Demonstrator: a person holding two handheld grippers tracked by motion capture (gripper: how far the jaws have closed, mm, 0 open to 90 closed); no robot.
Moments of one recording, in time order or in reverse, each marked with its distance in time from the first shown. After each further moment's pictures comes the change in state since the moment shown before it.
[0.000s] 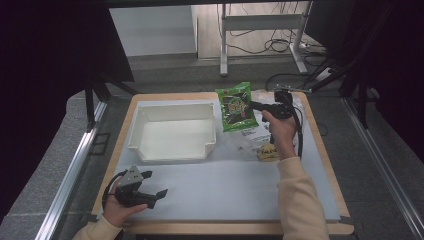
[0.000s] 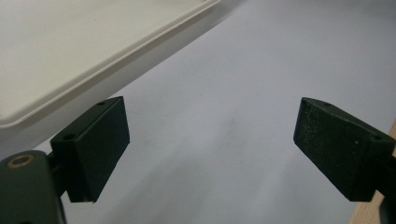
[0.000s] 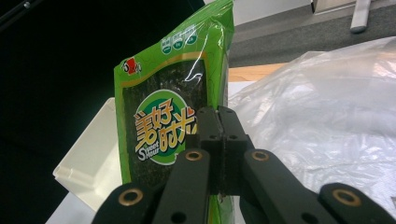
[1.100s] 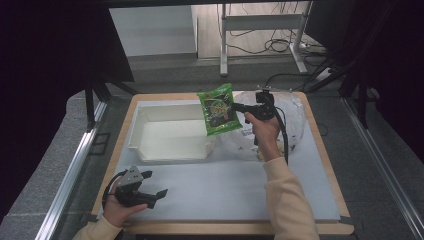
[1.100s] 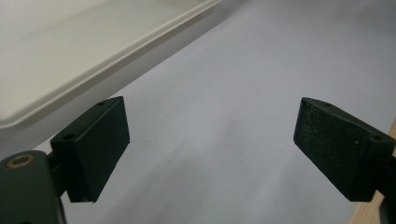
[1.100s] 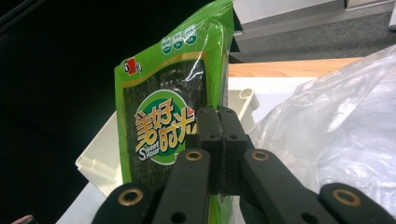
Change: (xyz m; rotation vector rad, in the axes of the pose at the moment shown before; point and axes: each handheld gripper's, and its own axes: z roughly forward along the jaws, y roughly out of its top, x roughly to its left) left arm 0.000 0.000 0.000 -0.002 -0.002 -0.003; right arm 0.038 -0.009 0.029 0.027 0.066 -0.043
